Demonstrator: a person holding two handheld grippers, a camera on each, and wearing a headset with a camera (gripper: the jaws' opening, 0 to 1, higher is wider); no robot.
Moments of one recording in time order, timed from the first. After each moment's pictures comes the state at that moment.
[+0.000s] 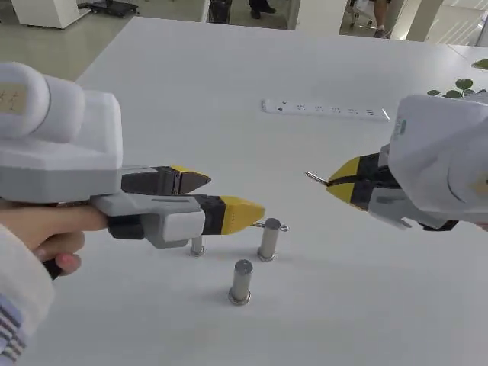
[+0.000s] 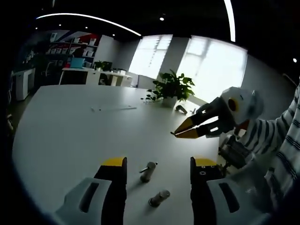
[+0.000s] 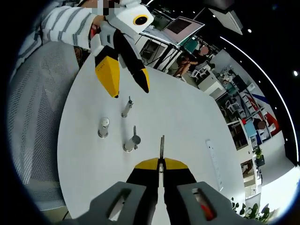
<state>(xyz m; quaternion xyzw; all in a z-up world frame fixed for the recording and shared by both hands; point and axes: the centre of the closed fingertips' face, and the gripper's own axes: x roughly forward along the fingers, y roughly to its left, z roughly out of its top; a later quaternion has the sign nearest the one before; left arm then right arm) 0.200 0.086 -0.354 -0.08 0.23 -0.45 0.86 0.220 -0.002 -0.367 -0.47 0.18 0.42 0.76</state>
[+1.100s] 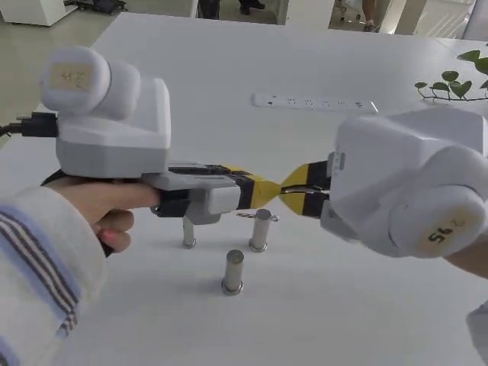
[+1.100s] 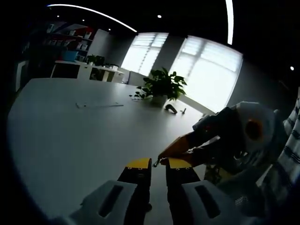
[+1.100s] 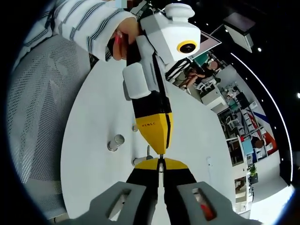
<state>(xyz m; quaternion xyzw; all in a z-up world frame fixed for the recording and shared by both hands) 0.197 0.045 -0.354 -0.10 0.24 -0.48 0.83 0.191 0.039 -0.366 -0.50 0.12 0.44 0.73</state>
